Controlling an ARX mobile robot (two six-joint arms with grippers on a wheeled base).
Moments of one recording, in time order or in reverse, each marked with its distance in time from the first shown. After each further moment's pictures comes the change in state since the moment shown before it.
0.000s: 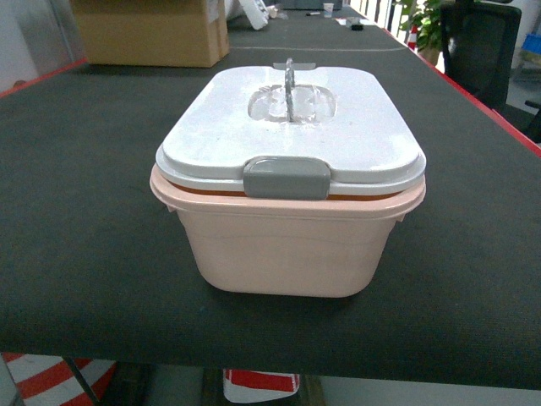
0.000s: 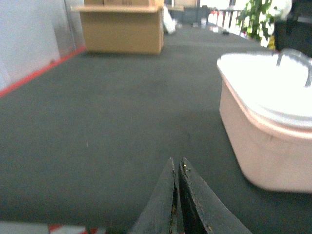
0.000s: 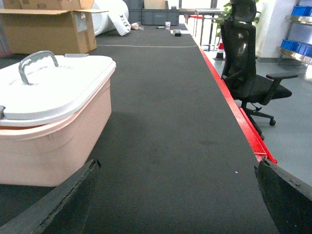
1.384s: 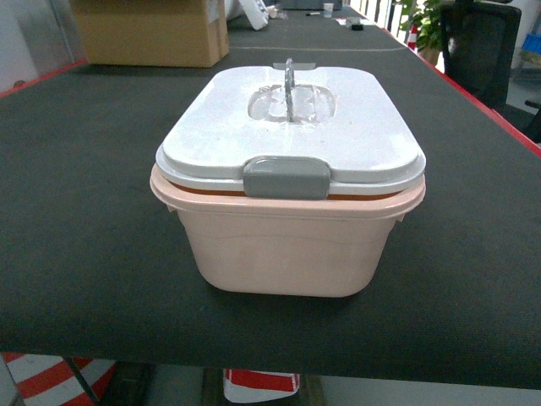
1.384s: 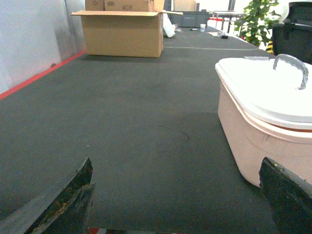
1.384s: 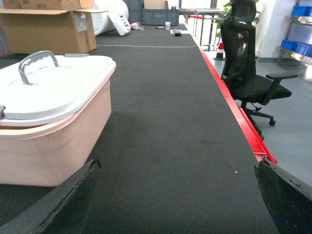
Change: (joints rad) left arm 0.000 -0.145 0.000 -0.146 0.000 -0.001; right arm 0.000 0.000 0.000 0.000 0.000 0.000
